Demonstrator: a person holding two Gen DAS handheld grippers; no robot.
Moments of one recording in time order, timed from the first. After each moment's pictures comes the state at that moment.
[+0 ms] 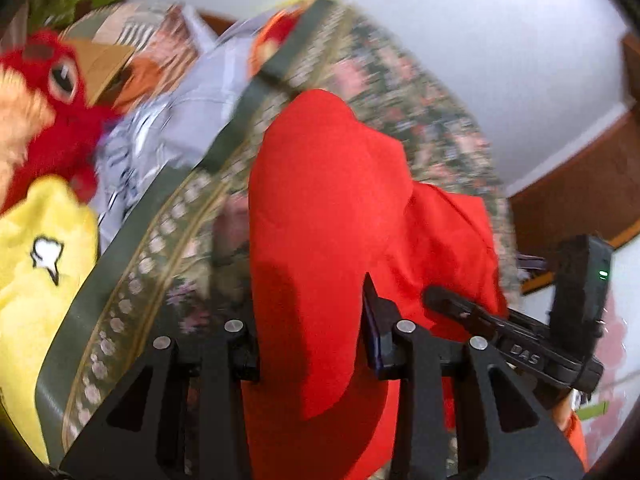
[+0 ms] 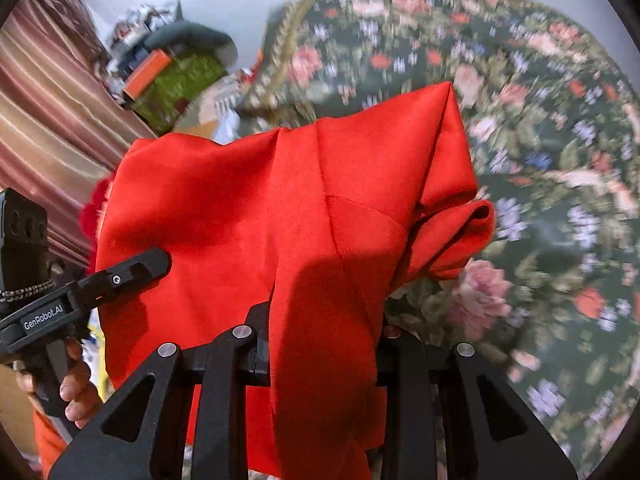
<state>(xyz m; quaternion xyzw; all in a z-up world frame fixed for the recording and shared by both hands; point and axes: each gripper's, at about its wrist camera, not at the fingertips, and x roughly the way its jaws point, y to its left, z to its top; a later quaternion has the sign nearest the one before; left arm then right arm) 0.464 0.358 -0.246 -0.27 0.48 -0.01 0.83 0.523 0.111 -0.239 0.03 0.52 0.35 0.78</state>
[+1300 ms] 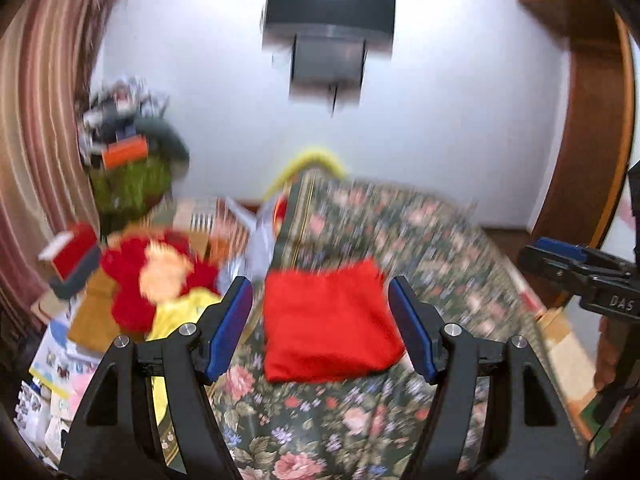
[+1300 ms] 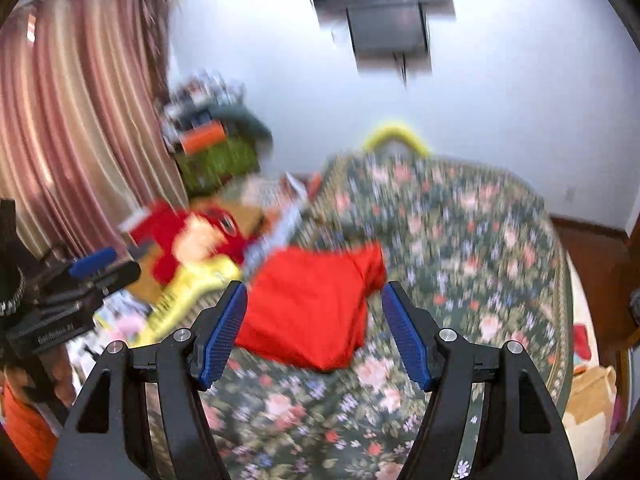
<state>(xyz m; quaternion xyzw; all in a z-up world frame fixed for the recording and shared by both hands) 0.174 0.225 0.001 -0.06 0.22 0.08 0.97 0.280 -0.042 -0.004 0.00 0.24 0.37 0.90</state>
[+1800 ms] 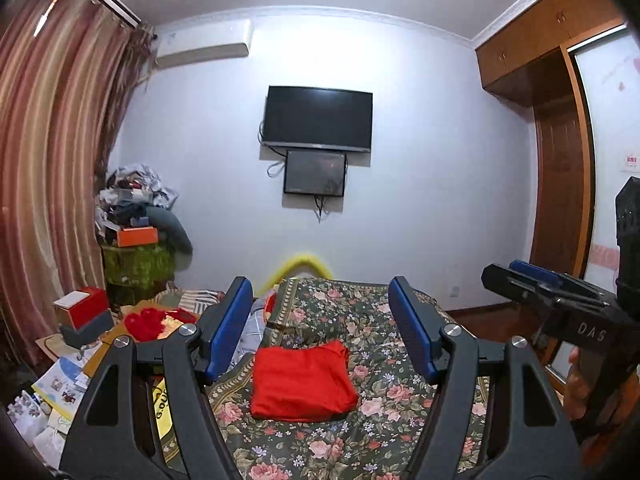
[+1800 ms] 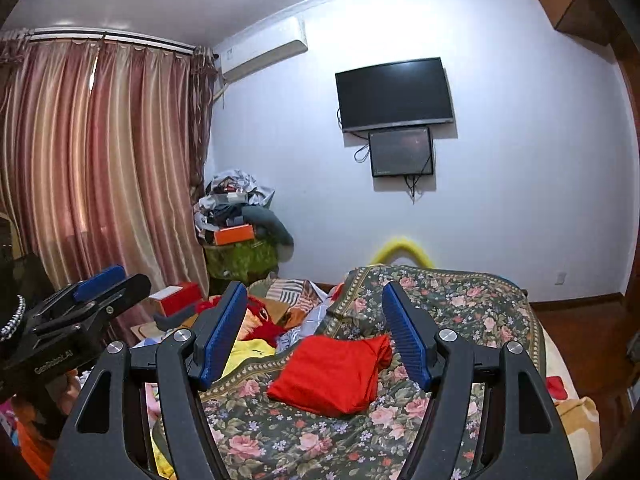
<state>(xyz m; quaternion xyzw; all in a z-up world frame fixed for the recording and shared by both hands) 0.025 0.158 0.055 -0.04 0.04 0.09 0.99 0.149 -0.083 0.041 0.03 0.08 0.37 0.93</state>
